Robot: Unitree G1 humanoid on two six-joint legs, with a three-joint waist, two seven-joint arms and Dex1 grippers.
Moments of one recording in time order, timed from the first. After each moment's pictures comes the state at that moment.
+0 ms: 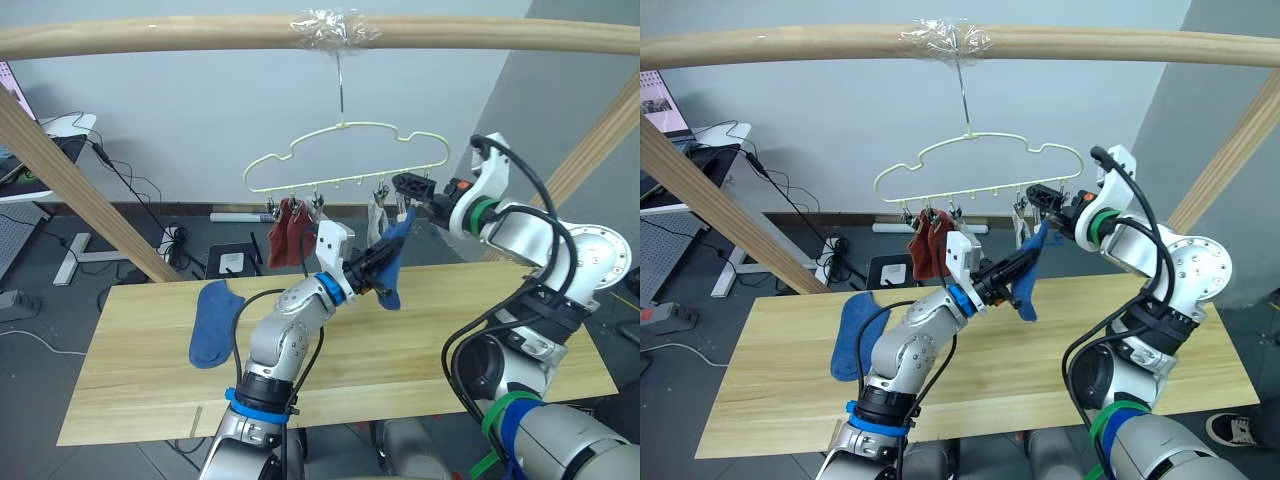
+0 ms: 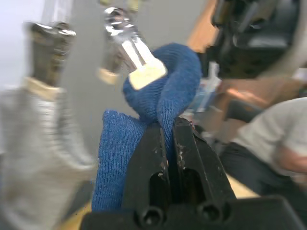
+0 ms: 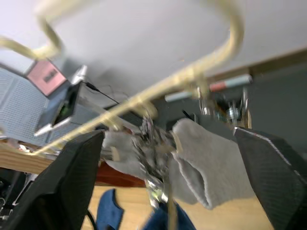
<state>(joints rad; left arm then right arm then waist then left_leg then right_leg) -0.38 -0.08 -0.14 -0.01 -0.50 0.48 -0.57 -0.92 -0.04 -0.69 -0.28 0.74 1.61 -0.09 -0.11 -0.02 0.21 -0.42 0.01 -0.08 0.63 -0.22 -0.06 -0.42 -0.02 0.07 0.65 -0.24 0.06</state>
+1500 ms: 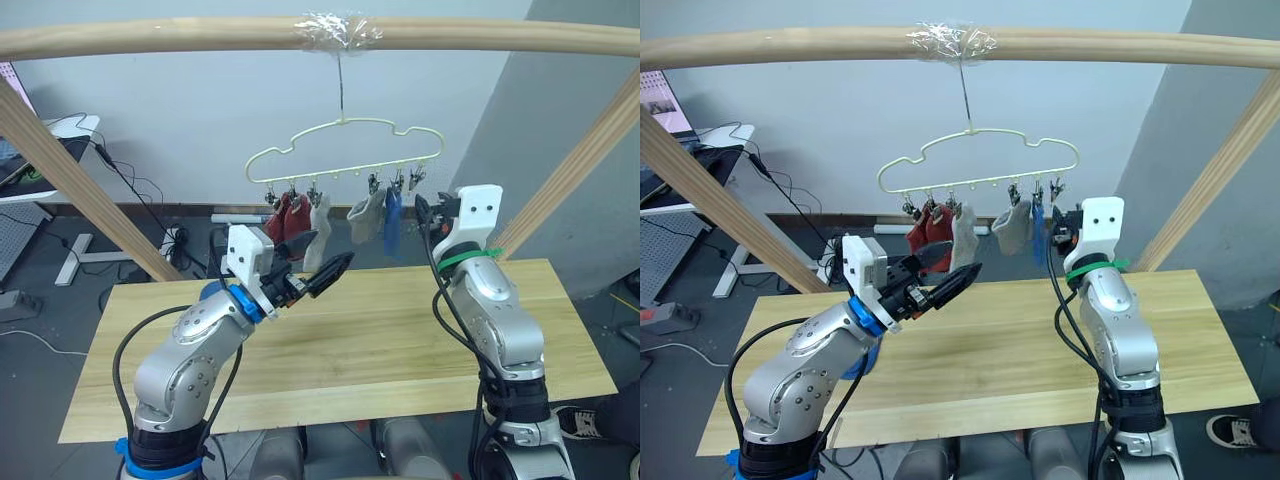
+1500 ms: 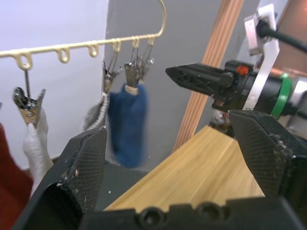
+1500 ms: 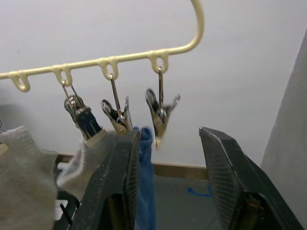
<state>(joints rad) -0.18 0.28 0.06 -0.52 -0.67 0.64 -0.51 -0.41 -0.10 0.00 -0.25 0.14 0.46 0.00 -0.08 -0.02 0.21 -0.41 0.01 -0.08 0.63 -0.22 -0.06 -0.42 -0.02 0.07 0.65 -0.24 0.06</state>
